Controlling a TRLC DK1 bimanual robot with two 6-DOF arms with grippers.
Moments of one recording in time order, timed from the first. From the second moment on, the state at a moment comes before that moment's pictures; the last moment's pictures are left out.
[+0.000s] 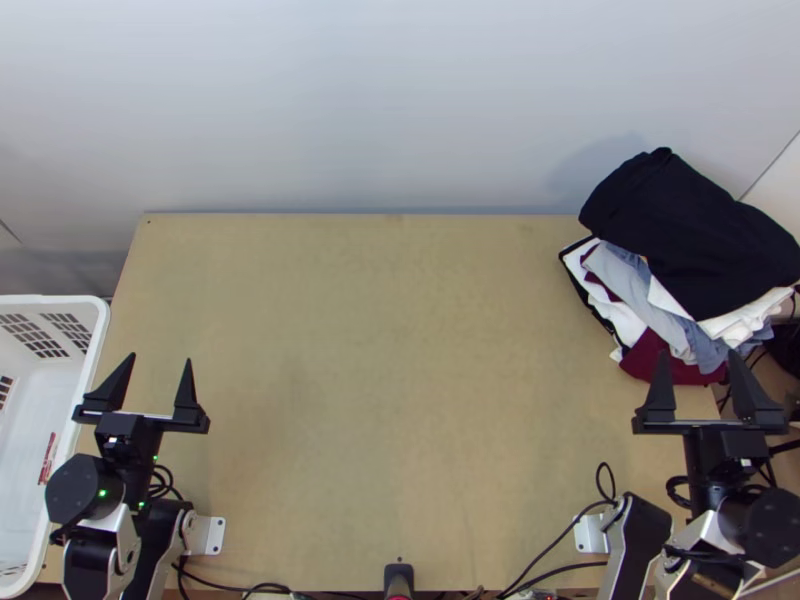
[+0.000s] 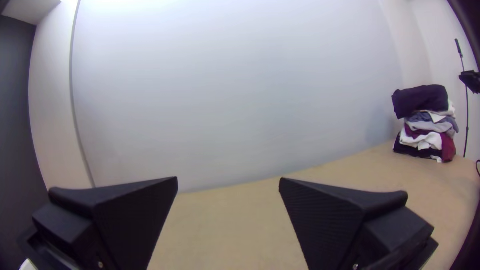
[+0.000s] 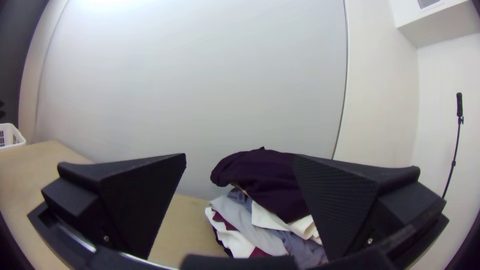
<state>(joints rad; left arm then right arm) -0.07 0.01 0.32 -0.25 -0.08 0.19 -0.50 0.04 0.51 -0.22 -0.47 -0.08</state>
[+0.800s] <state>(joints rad) -0.08 0.00 0.03 0.02 -0.10 0.12 -0.10 -0.01 0.04 0.14 -0.35 -0.22</state>
